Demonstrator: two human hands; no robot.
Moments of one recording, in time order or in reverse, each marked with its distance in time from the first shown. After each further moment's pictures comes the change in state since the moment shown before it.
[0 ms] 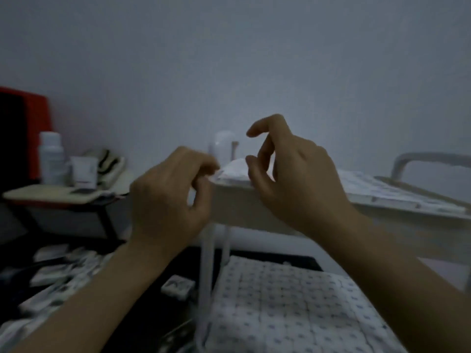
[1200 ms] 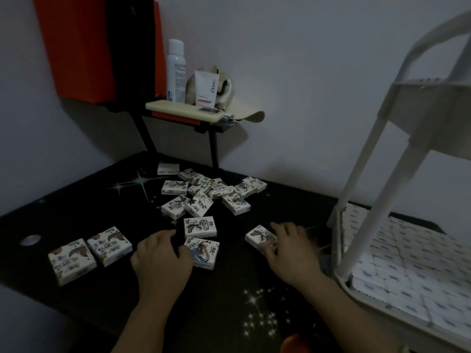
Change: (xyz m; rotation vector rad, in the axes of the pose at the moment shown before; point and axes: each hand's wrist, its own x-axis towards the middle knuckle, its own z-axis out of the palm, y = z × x) left_hand -0.273 -0.140 -0.130 0.509 -0.699 -1.203; right_hand -0.159 -0.087 0.293 0.034 -0.814 0.295
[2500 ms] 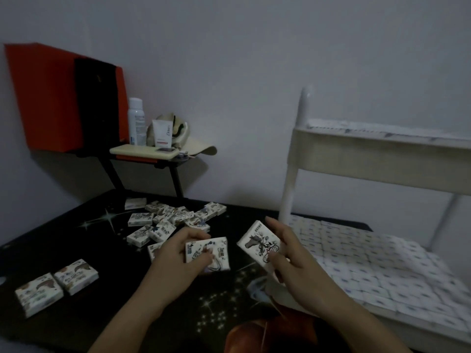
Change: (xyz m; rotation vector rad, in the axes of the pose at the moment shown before) left_hand -0.064 0.108 -0.066 -0.771 -0.460 0.207; right_hand -0.123 0.022 -0.130 0.879 0.069 -0.080
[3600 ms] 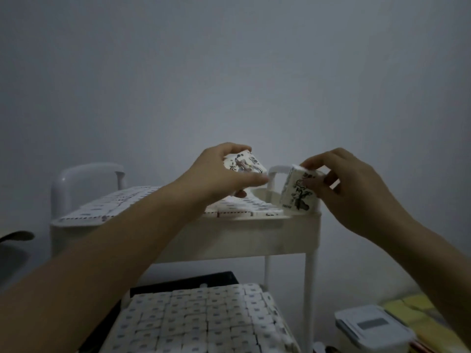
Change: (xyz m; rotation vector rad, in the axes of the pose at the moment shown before) left_hand 0.037 0.308 0.269 -0.103 -0.536 0.544; right_hand -0.091 -0.074 -0.352 -0.956 0.825 -0.146
